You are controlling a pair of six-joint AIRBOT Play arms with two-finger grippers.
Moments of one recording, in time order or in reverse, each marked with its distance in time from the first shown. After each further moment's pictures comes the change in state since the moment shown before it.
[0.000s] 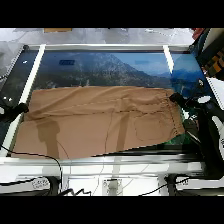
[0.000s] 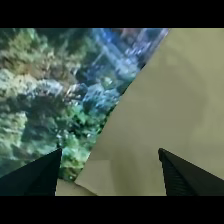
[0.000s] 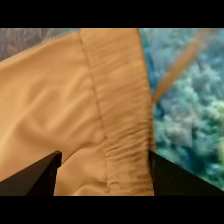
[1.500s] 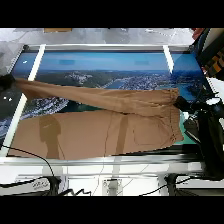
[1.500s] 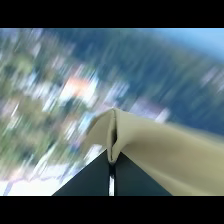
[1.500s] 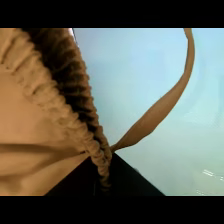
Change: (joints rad) left arm -0.075 0.000 0.358 -0.019 -0.229 0.067; right arm -0.100 0.008 -0.004 0.044 0.209 0.000
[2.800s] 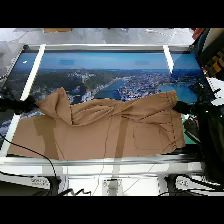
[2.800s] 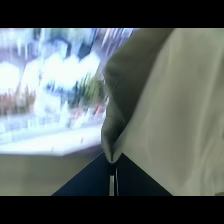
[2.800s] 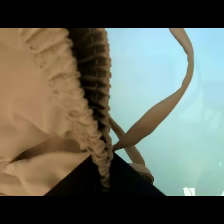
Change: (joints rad) left arm 0.054 -0.198 -0.022 -0.325 -0.295 0.124; right arm 0.000 0.139 -0.039 -0.051 0.193 -0.185
